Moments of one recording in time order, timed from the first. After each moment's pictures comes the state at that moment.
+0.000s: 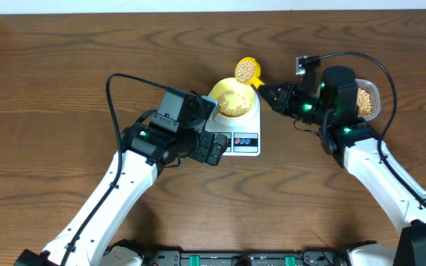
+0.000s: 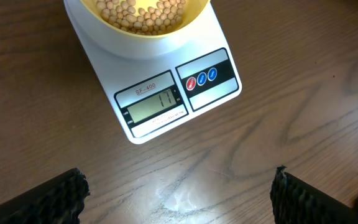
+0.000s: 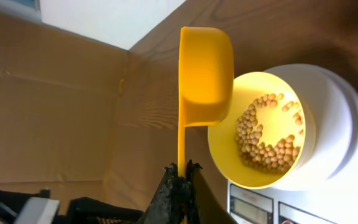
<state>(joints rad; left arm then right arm) -0.44 1.34 1.05 -0.78 0.26 -0.06 0.26 1.47 0.88 0.13 -0.63 0.81</state>
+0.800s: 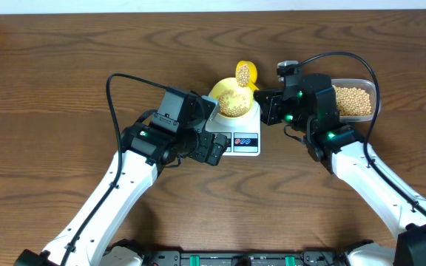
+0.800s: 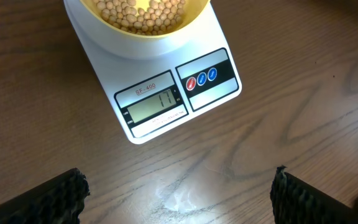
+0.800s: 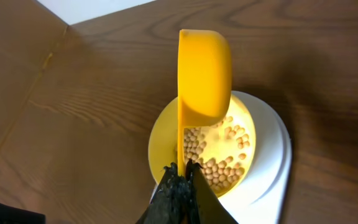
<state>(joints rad) -0.44 1.34 1.05 -0.78 0.26 -0.06 0.38 1.47 0.88 0.06 -0.34 0.41</state>
